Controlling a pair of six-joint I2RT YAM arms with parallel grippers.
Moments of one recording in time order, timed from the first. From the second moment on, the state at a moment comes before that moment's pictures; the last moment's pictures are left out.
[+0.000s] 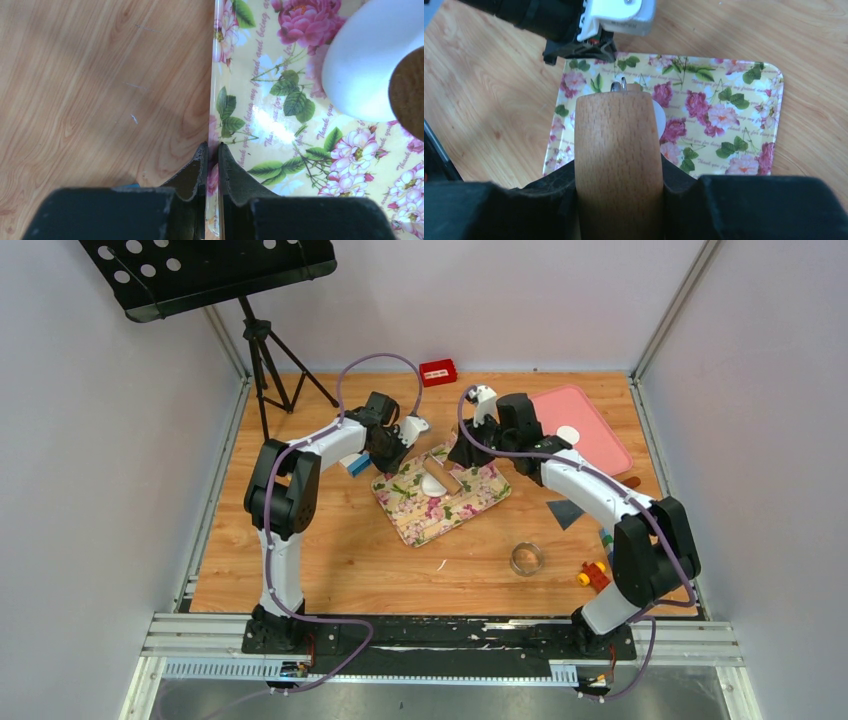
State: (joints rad) left arm -0.41 2.06 1.49 -0.56 0.27 0.50; right arm 0.48 1.58 1.16 -0.17 -0.40 0.08
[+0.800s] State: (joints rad) left arm -0.41 2.06 1.48 -0.56 0.27 0.50; right arm 0.58 1.69 1.20 -0.13 -0.18 0.14
